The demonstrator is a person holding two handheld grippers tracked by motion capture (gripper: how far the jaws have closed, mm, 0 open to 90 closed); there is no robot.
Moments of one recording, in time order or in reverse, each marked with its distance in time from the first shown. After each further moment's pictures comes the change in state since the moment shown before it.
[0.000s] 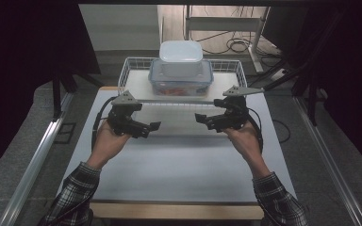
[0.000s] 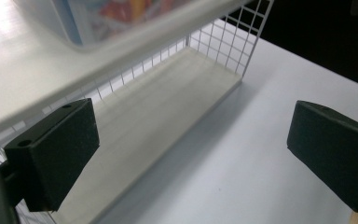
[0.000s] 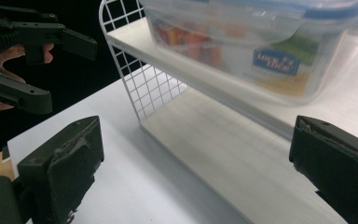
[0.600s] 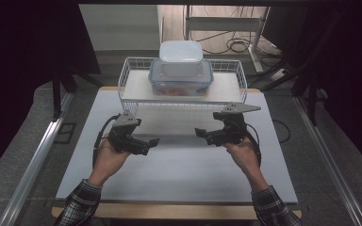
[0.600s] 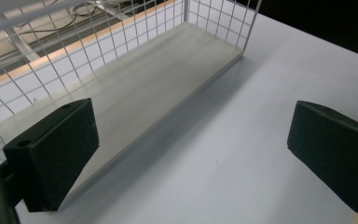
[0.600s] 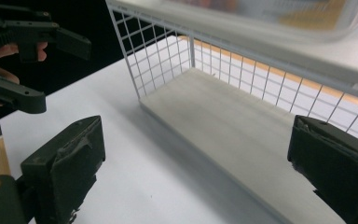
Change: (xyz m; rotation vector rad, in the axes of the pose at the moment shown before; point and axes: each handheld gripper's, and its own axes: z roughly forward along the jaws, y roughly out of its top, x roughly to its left) left arm -0.016 -0.047 0.010 0.009 0.024 0.003; right arm 0.007 -0.043 0.005 0.013 -0.004 -0.027
